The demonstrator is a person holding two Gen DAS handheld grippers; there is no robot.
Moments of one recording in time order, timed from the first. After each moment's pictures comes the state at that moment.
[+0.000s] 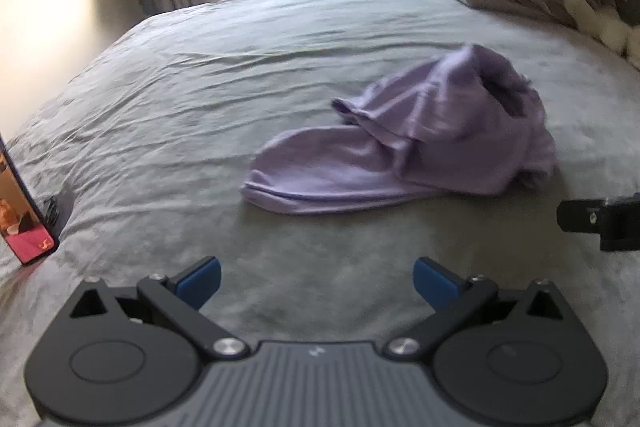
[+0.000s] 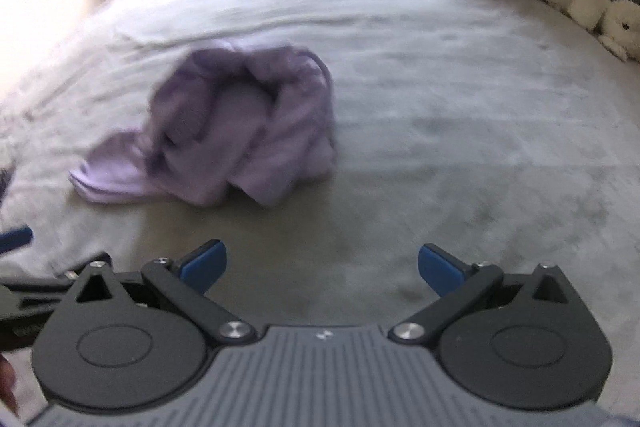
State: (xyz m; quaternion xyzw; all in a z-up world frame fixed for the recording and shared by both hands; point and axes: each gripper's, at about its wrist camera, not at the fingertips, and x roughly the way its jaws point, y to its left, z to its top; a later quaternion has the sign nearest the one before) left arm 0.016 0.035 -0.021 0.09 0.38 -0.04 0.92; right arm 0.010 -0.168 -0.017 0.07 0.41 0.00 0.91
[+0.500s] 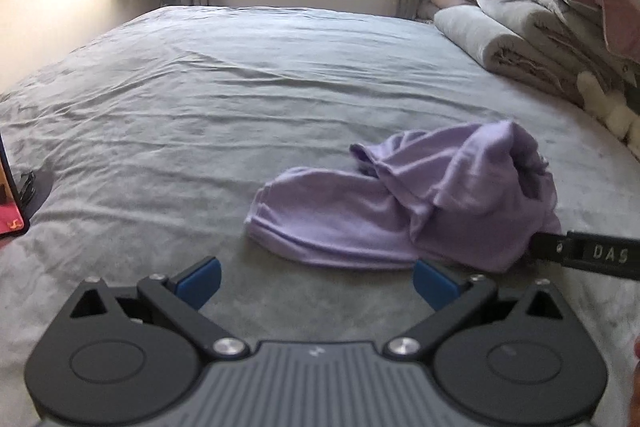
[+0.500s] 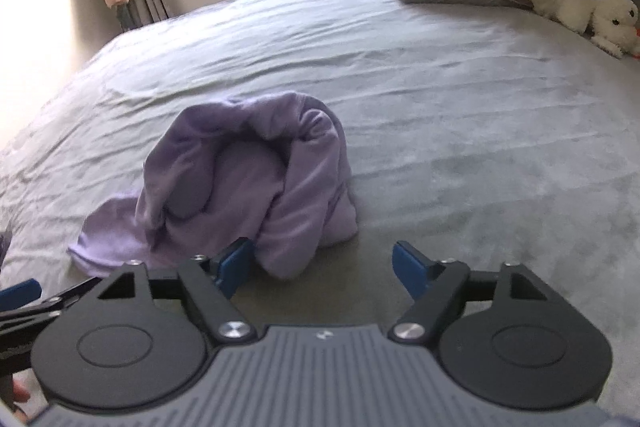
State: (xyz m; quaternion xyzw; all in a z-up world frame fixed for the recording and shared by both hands) left arm 0.040 0.057 -0.021 -0.02 0.34 -0.05 0.94; right arm 0.037 -0.162 -0.025 0.12 0.36 -0.03 0.93
